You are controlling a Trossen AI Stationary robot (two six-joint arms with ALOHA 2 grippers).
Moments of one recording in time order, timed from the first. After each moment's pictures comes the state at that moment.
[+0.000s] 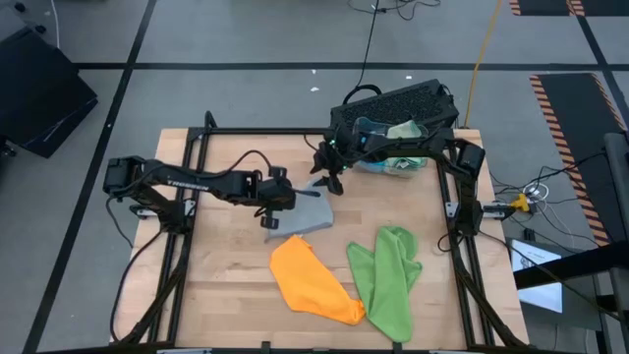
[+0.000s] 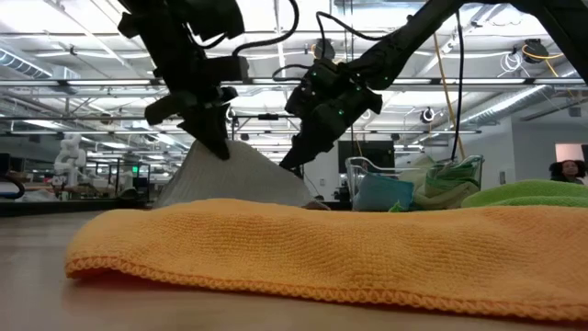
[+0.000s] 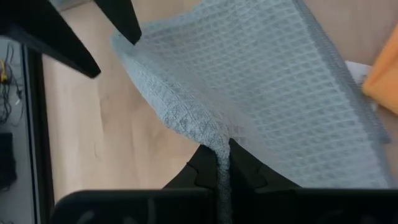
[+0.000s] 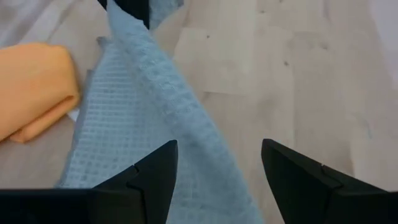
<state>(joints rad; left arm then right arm) 0.07 1.51 0.96 -0.50 -0.23 0.39 -0.45 1.95 1.28 -0.16 -0.53 -0.39</state>
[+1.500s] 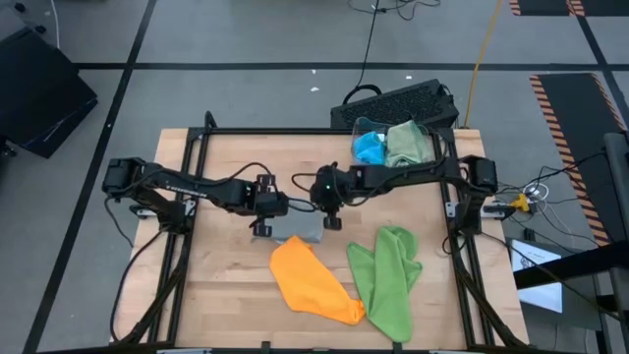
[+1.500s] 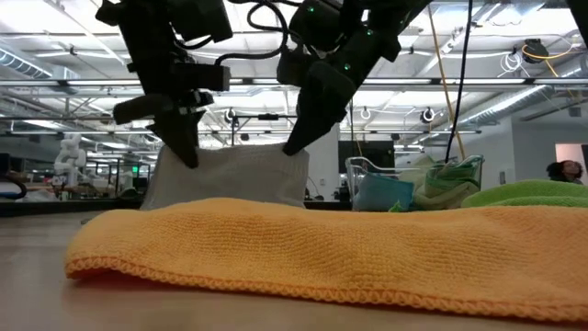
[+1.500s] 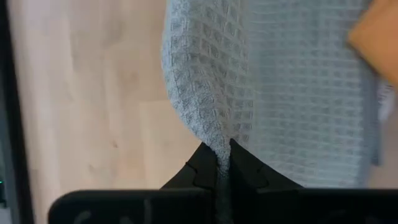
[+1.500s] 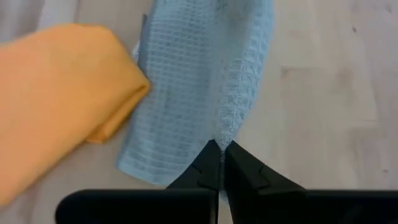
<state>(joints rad) -0.03 1.51 0.96 -0.69 -0.31 0.14 -0.11 1.83 1.27 -0.36 -0.13 -0.10</state>
